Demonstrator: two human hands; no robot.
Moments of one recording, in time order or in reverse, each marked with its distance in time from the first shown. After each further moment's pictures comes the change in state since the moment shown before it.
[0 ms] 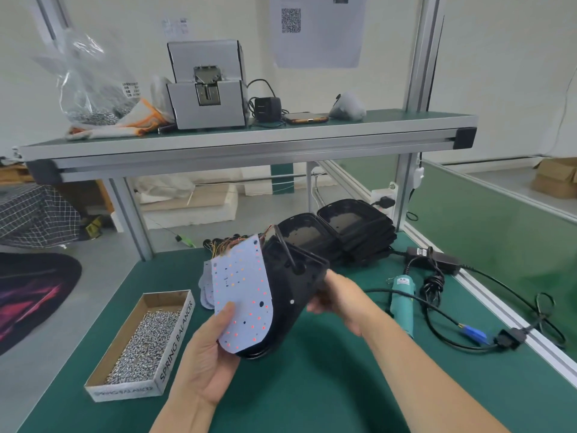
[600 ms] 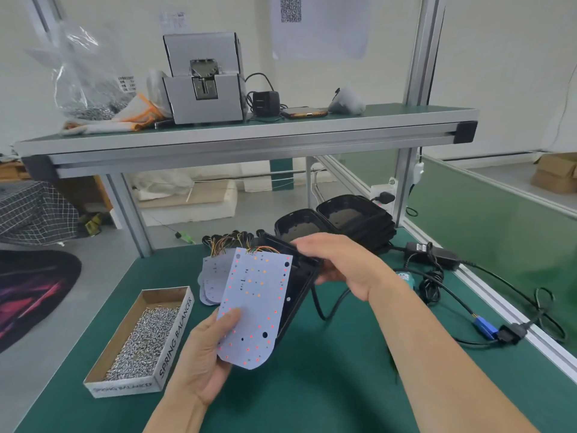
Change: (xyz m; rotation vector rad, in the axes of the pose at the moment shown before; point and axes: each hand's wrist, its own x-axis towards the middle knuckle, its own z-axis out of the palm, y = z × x) left_hand 0.000 0.000 -0.014 0.205 -0.039 -0.026; right_hand -0.024 -0.074 -0.004 -0.122 -0.101 -0.116
